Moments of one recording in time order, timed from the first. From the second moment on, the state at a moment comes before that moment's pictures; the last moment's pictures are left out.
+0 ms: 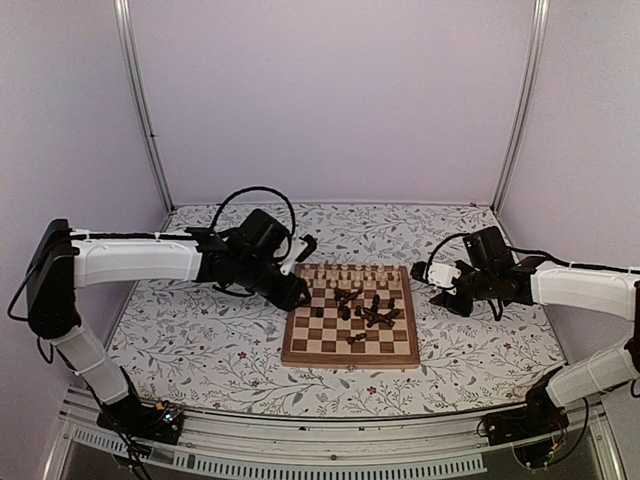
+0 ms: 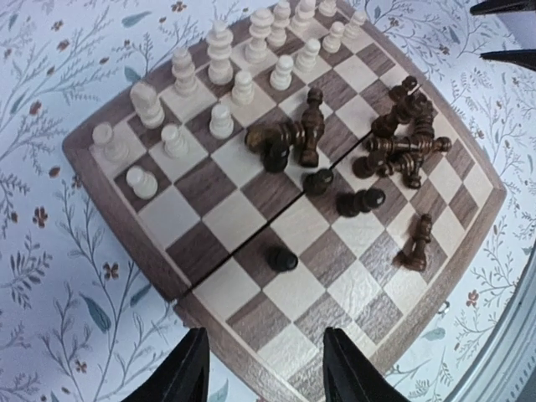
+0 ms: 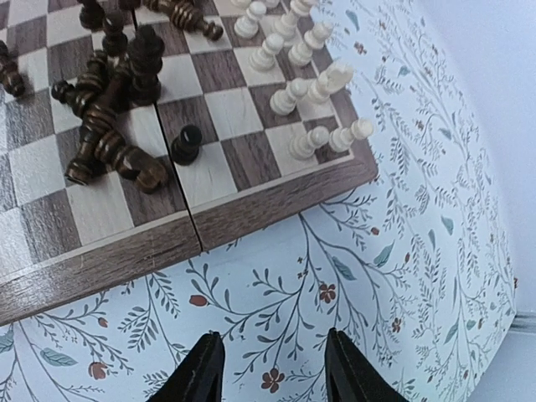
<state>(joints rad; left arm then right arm) -0.86 1.62 1.09 -0.39 0.06 -0.19 0.50 1.33 0.69 -0.23 -0.05 -0.79</state>
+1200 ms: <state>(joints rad) -0.89 1.96 1.37 -0.50 0.02 -0.09 0.44 1.23 0.64 -0.17 -0.10 -0.69</state>
